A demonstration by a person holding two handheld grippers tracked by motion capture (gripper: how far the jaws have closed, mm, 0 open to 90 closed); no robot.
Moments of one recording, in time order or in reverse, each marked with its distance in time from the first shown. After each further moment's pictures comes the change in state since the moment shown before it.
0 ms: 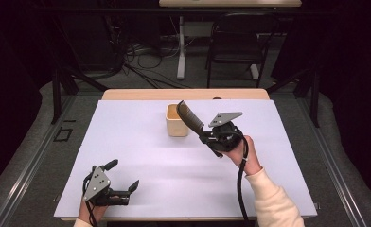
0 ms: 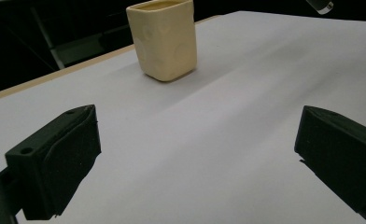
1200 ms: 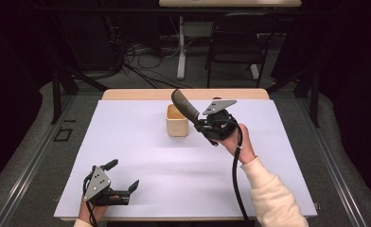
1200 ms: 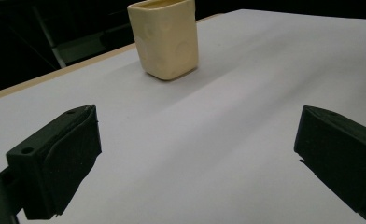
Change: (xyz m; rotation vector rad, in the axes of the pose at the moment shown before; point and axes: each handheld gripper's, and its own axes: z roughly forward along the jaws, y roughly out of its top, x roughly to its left) left arm 0.000 0.000 0.000 0.004 0.009 -0.001; right arm -0.008 0.033 0.007 -0.032 -0.030 -0.033
